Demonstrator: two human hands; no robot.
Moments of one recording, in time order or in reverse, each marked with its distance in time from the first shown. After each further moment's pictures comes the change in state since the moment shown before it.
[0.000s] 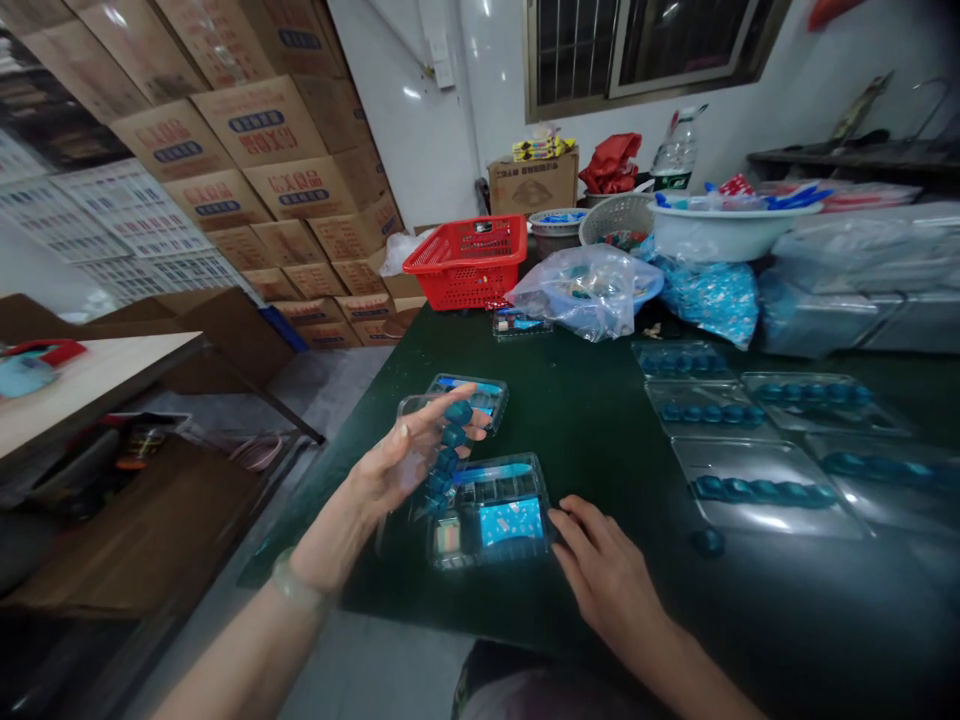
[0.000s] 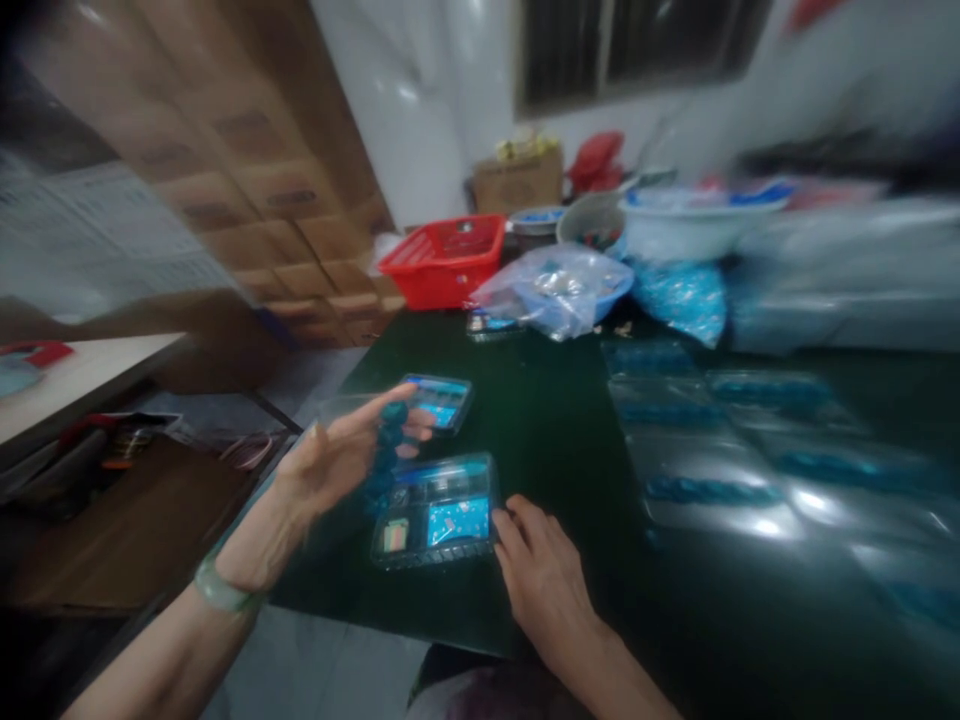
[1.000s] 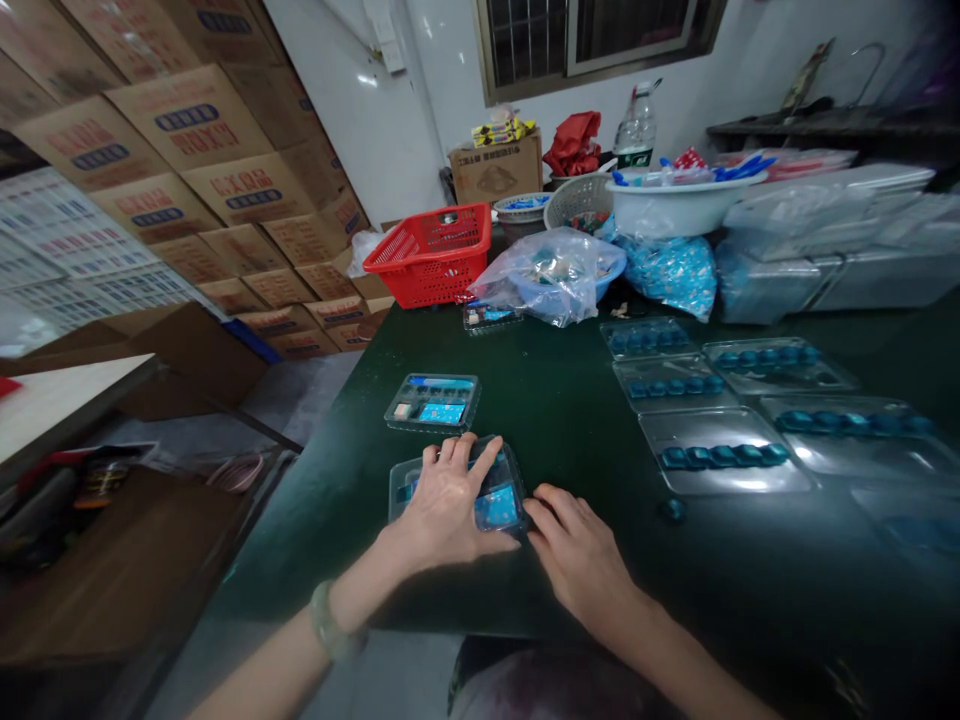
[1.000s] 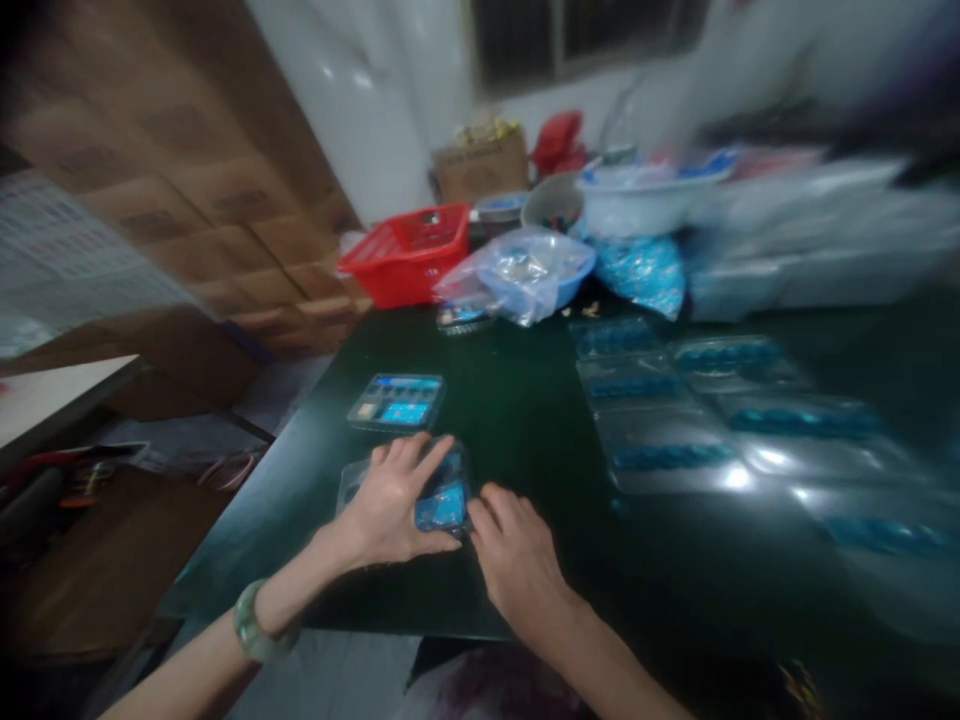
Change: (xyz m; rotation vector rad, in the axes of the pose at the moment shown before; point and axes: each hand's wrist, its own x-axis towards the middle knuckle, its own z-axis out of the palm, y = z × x) left_hand 0.012 -0.068 0.039 1.470 -0.071 0.082; right_hand 0.001 0.002 0.000 0.063 -0.098 0.081
